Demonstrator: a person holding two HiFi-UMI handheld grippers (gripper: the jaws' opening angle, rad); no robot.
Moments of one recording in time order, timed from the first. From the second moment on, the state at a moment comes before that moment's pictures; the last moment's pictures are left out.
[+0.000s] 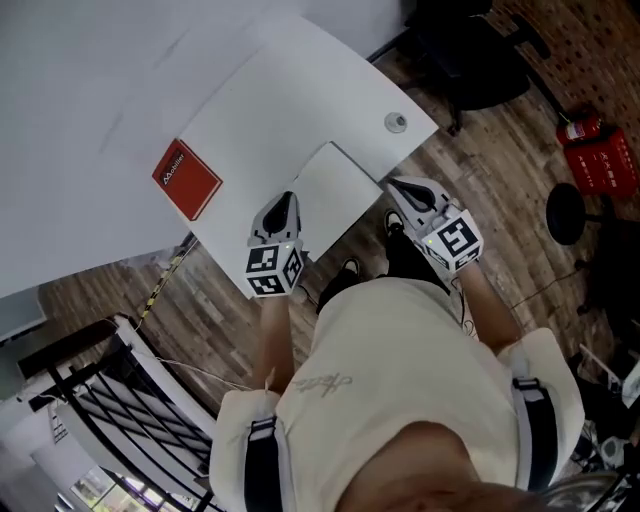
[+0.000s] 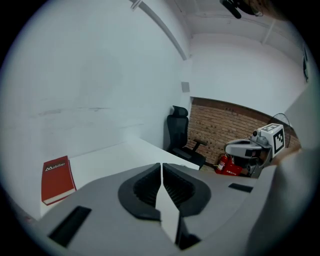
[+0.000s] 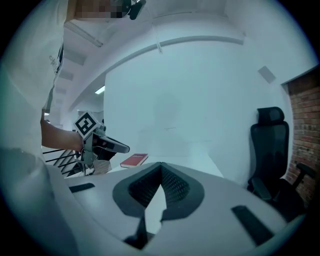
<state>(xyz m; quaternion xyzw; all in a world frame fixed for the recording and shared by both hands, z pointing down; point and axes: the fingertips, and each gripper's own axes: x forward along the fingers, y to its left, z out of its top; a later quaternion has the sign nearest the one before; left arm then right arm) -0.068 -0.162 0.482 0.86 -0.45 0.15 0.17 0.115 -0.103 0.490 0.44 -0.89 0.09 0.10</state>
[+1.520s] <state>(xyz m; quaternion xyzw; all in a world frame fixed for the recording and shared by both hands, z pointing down) -0.222 -0.034 0.492 0.68 -0.70 0.08 0.19 -0.050 -0.111 0.473 0.15 -0.98 0.05 0.12</state>
